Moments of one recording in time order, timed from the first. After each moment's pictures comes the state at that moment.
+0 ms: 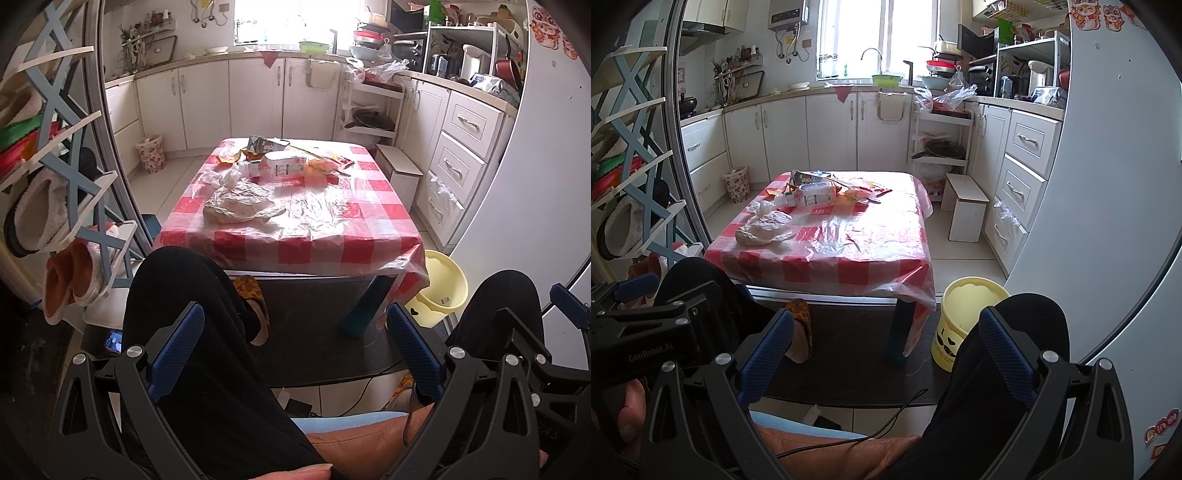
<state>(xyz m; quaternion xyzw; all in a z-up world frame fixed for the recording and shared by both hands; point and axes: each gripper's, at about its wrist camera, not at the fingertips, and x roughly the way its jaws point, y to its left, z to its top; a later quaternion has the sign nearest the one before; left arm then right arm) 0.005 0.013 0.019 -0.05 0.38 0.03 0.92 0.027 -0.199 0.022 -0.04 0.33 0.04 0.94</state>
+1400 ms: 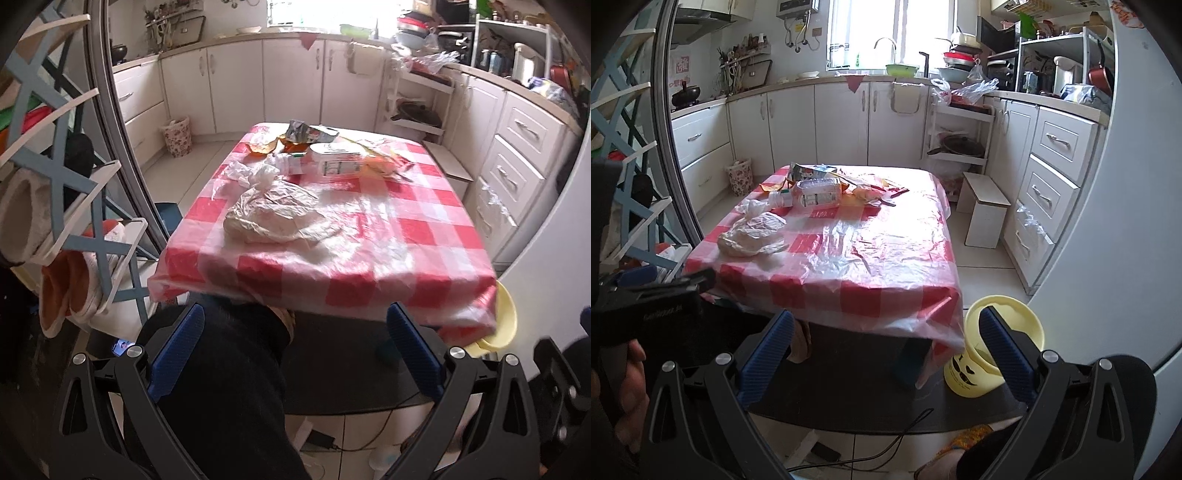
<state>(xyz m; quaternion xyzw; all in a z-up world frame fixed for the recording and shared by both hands) 0.140 0.059 -0.035 -0.06 0.41 0.10 0.90 0.132 -0.173 -0.018 -0.06 0.34 0.06 0.94</state>
